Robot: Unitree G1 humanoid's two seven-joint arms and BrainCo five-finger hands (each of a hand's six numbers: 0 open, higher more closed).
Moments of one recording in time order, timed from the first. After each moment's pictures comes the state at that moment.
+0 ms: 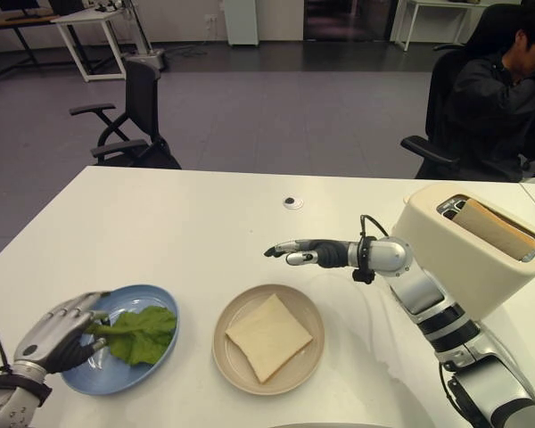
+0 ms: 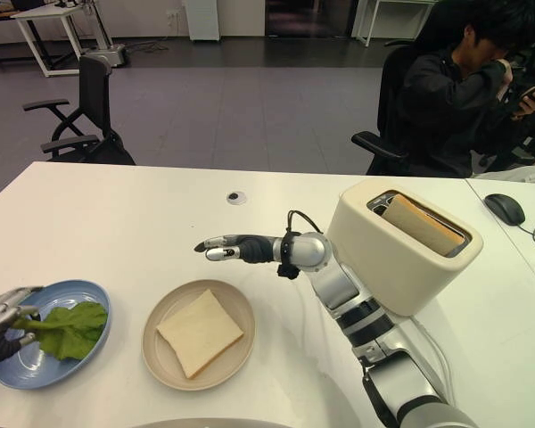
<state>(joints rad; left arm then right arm) 0.56 0.89 0.45 0.19 0.53 -0.60 0.08 -0.51 -0.38 0.40 0.07 -0.09 0.03 0.82</state>
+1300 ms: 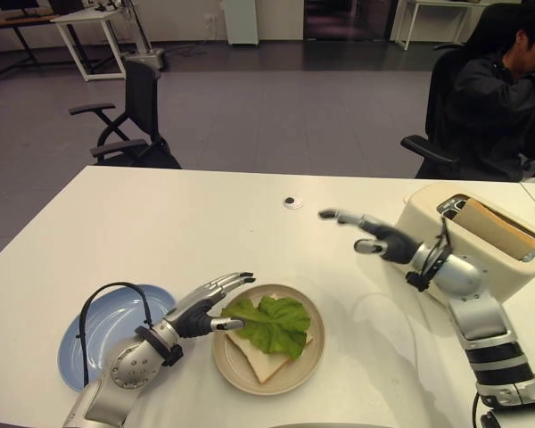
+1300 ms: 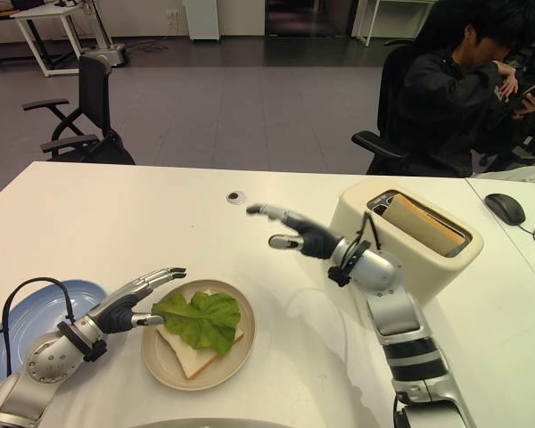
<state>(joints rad) 0.24 0.61 -0.01 -0.09 0.30 -0.52 -0.32 -0.25 -0.48 0.03 -0.21 -0.13 -0.26 0.54</state>
